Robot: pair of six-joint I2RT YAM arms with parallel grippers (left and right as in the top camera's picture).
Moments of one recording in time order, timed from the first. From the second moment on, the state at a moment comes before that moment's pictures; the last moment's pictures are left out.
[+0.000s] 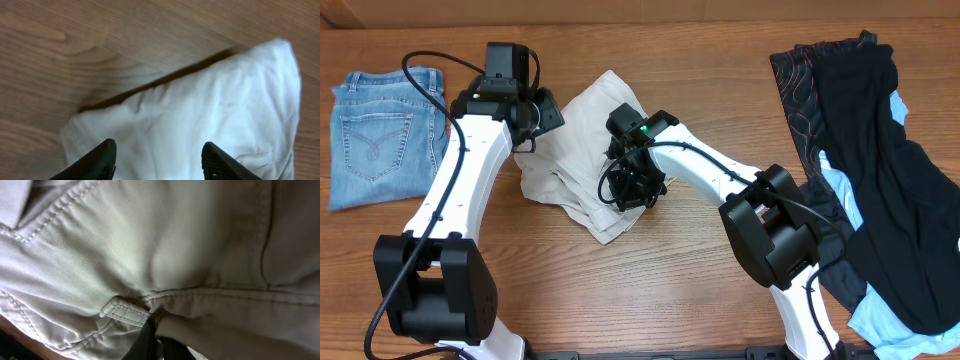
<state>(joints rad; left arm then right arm) -0.08 1.79 1.46 -0.72 0.02 -0.50 0.67 2.25 1.73 -1.02 -0.39 0.31</state>
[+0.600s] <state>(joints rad) -0.07 2.08 1.49 -0.84 0.01 -0.47 0.67 2.25 1.72 -1.05 -0.39 0.31</state>
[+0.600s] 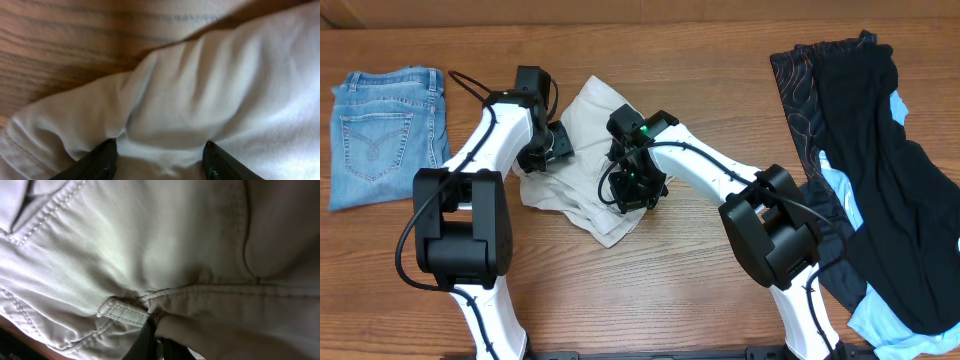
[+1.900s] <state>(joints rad) -0.03 1.81 1.25 -1.01 0.24 -0.49 0.40 2.17 1.89 -0.88 -0.12 0.07</state>
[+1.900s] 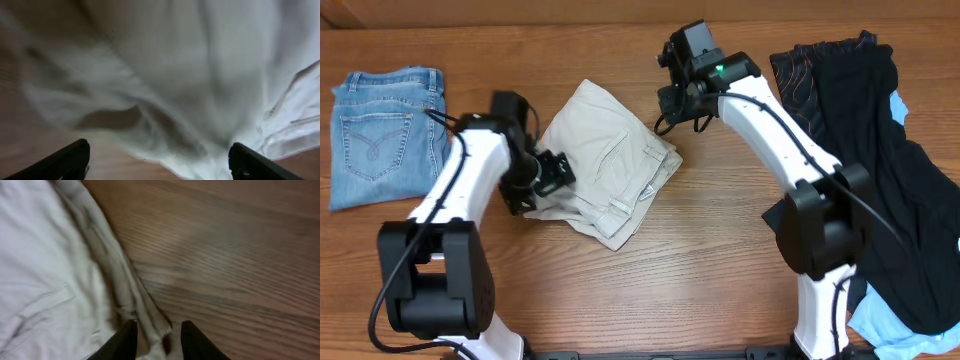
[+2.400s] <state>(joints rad) -0.06 1.81 1.06 -0.57 0.18 -0.49 0.43 2.35 1.89 -1.09 -0.27 0.02</state>
